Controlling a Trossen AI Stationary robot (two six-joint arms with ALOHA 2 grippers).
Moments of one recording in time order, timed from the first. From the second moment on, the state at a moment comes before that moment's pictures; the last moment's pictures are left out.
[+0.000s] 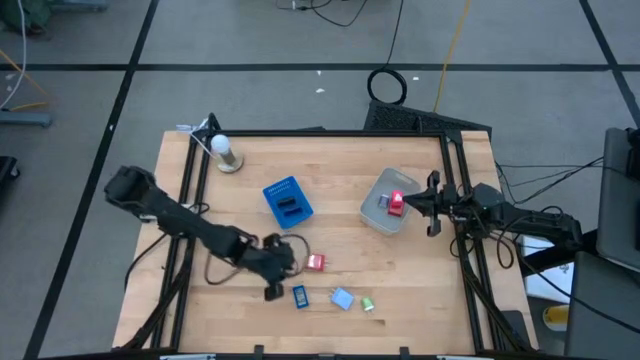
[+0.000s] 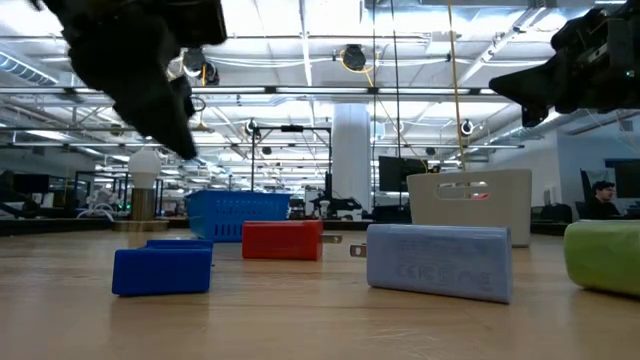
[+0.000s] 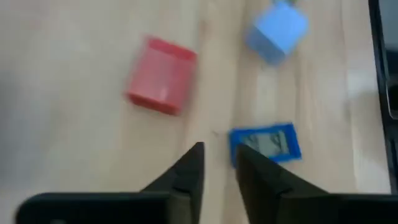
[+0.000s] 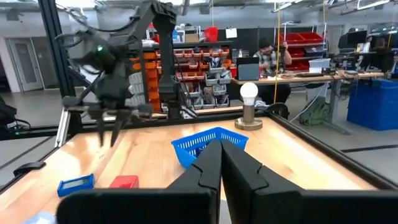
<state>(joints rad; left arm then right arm) -0.45 1.55 0.88 -0.23 -0.13 -0.59 -0.16 0.01 0.02 0.09 -0.06 0.07</state>
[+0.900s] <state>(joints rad) -0.47 1.78 1.17 -0.46 -0.01 0.44 -0.16 0.01 0.02 0.08 -0.06 0.06</state>
